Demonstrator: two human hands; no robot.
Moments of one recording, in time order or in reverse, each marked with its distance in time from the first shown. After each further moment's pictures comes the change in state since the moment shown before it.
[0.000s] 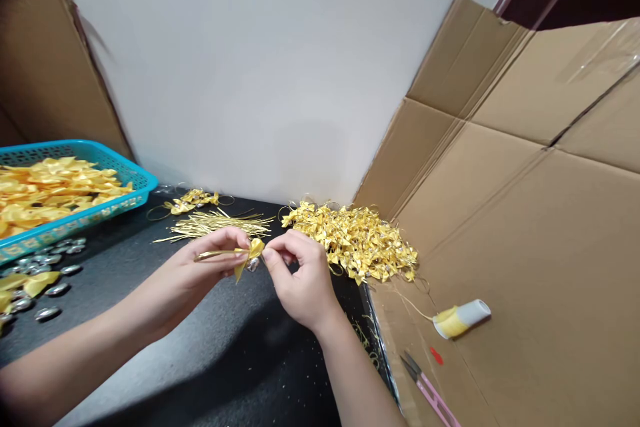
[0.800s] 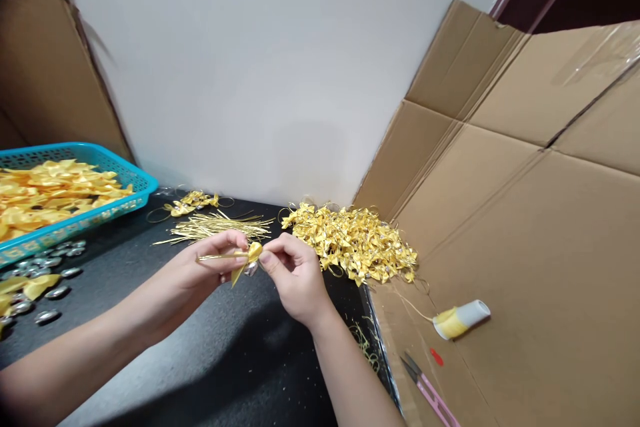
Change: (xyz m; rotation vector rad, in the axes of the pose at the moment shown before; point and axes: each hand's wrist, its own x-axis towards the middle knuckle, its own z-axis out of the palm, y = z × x) left_hand 0.002 0.001 0.002 -0.041 0.023 -0.078; right_hand -0.002 0.016 0.014 0.285 -0.022 0.113
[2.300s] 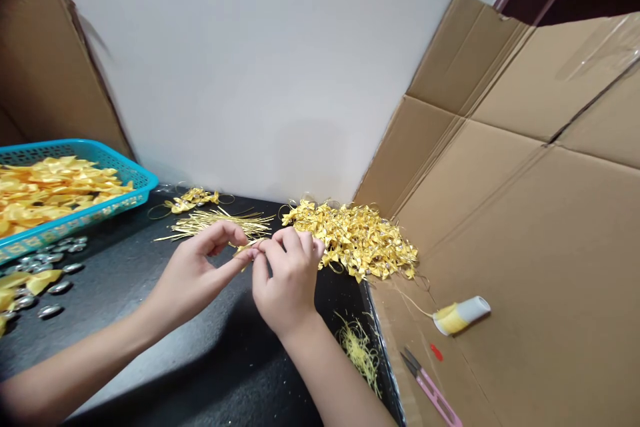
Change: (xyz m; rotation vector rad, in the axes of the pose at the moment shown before) left_hand 0.007 -0.017 -0.006 0.612 0.249 0.478; right_hand -0.011 -0.001 0.022 -0.852 0.286 -0.327
